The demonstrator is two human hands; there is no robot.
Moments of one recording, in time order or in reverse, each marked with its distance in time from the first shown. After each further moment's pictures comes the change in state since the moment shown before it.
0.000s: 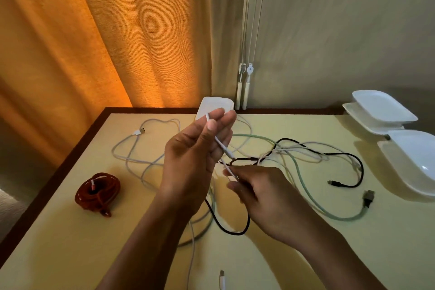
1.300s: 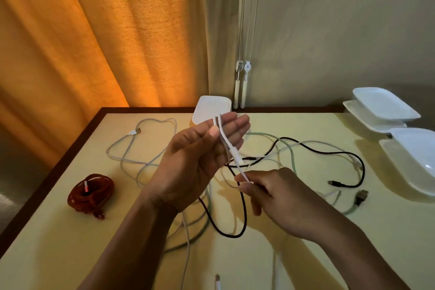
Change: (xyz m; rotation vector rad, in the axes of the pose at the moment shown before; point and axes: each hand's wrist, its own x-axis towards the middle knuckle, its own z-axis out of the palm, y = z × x) left_hand 0.014 -0.002 -0.011 -0.021 -0.356 -0.158; right_hand -0.003 0.021 -0.022 0.000 -0.236 0.199
